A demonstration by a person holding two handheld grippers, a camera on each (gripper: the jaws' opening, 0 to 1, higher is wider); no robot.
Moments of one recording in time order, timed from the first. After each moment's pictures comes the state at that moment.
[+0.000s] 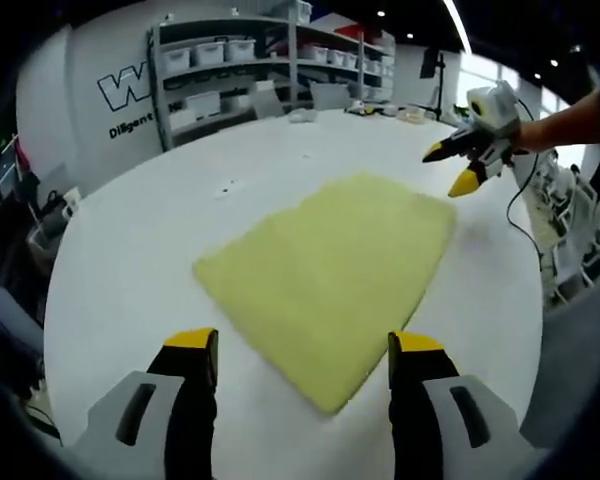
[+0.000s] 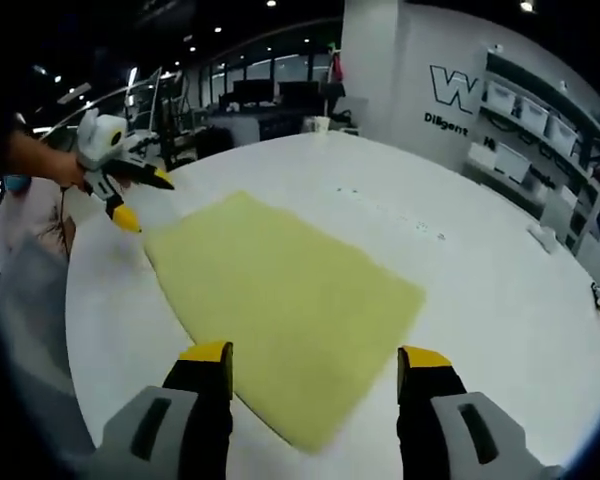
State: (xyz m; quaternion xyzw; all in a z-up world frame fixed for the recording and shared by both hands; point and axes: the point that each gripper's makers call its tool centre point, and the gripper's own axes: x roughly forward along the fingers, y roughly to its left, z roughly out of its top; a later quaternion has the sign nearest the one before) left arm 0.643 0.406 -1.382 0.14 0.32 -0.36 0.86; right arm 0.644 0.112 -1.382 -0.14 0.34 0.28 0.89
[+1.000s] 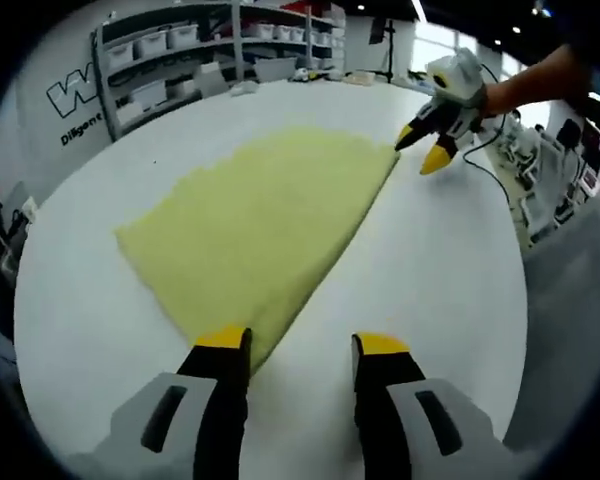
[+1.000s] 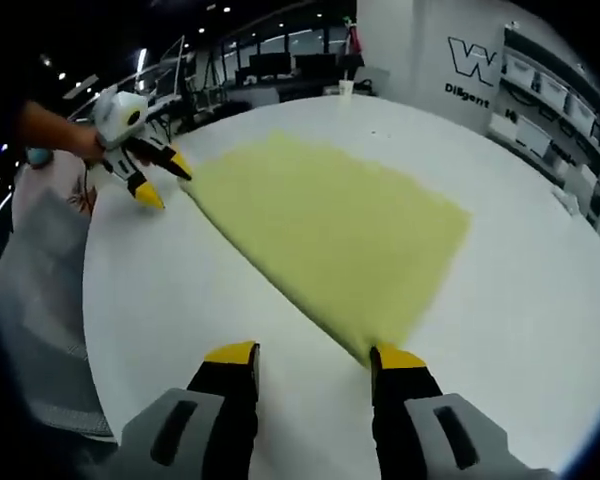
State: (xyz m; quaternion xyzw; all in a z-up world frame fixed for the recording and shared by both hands) left arm 0.601 0.386 -1.438 0.17 0.37 -0.42 0.81; right arm 0.571 0.109 -1.445 -0.13 0.40 0.32 0.85
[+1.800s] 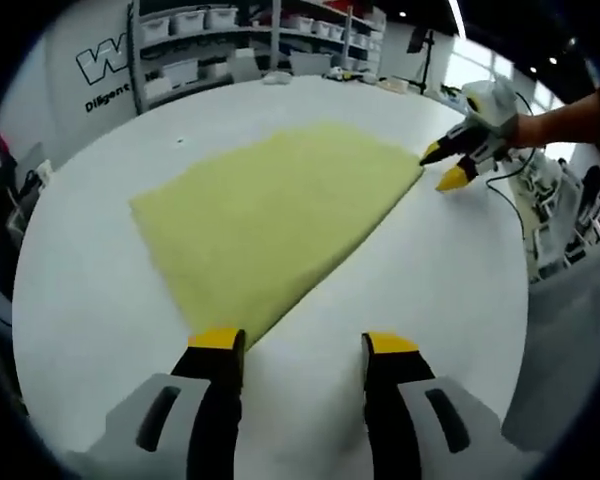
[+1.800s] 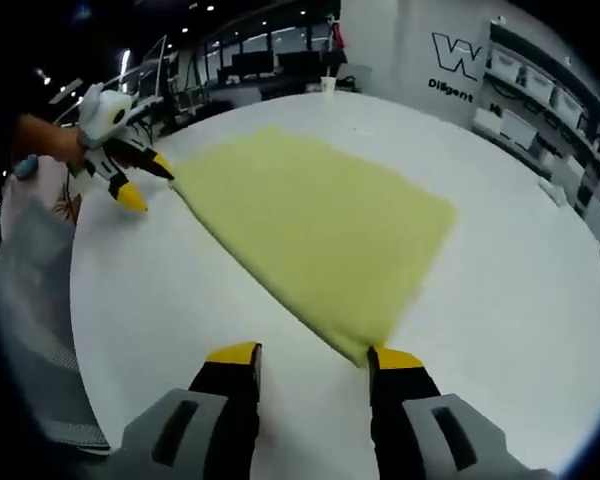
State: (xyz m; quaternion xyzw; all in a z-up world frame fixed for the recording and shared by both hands) left arm 0.599 0.395 -1.428 0.14 0.38 -0.38 0.83; right arm 0.578 0.098 -1.434 -0.13 0.39 0.28 0.86
